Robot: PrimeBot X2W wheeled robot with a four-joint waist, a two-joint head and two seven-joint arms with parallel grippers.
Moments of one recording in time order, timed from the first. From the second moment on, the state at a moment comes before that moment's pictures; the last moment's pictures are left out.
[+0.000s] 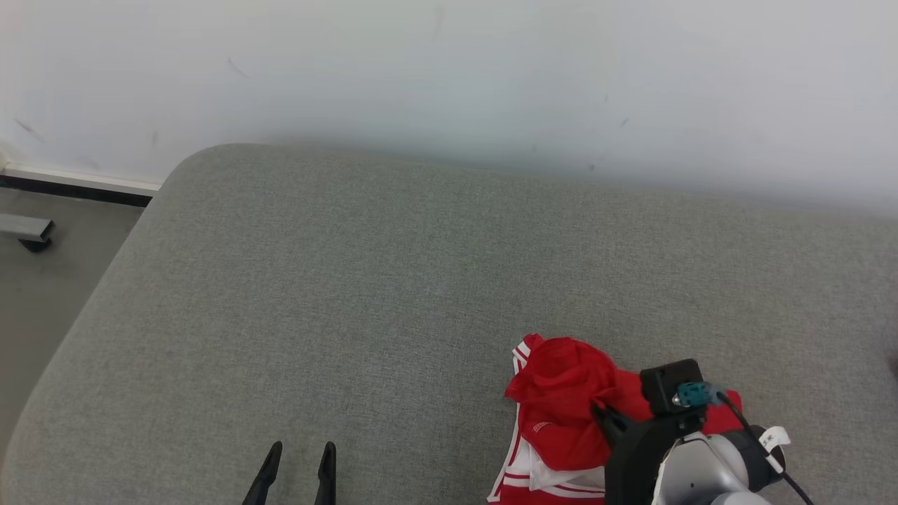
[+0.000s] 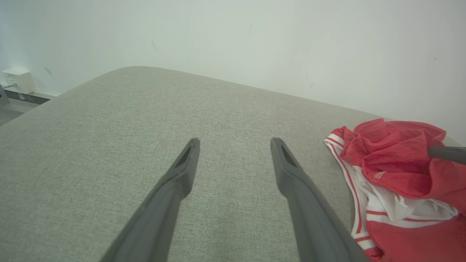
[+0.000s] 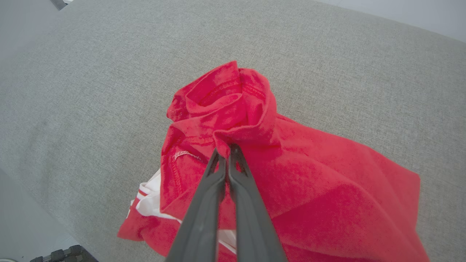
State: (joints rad) left arm 0.08 0.05 -0.14 0.18 -0.25 -0.13 -0.26; right arm -0.11 -0.05 0.17 0.07 0.13 0.13 0.58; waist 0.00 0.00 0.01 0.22
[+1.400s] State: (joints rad) left arm 0.08 0.05 -0.14 0.18 -0.26 -0.13 -0.26; right arm -0.16 -0.05 0.21 0.06 0.20 0.13 0.49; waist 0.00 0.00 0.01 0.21
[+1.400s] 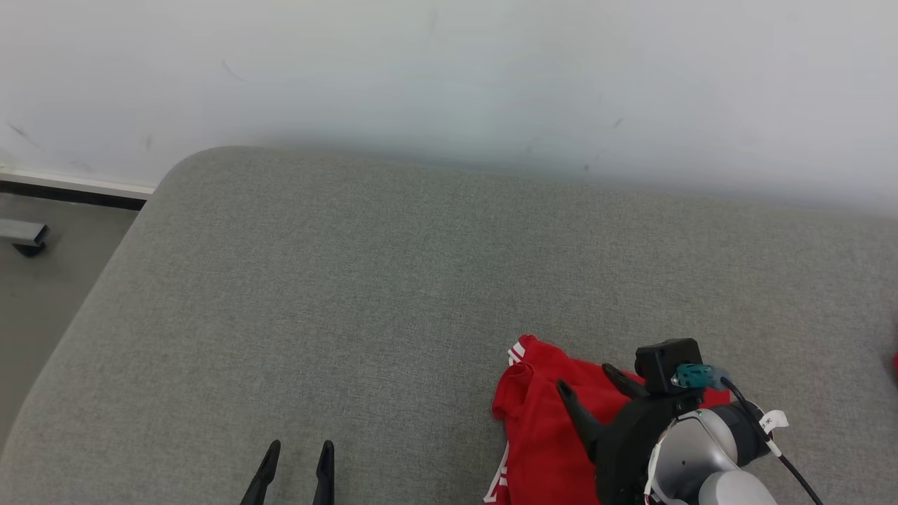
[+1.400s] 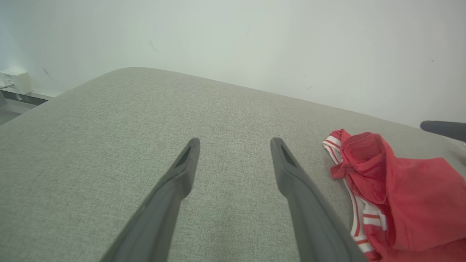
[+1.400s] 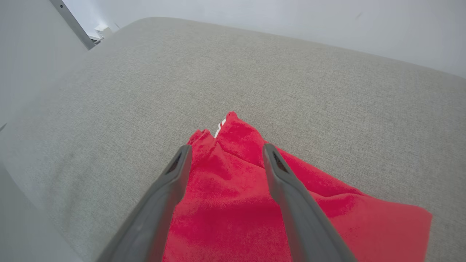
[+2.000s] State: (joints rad) left arm 0.08 0.05 -0.16 0.18 -0.26 -0.13 -0.26; right arm -0.30 -0.05 0.24 0.31 0.16 0.13 0.57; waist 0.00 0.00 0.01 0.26
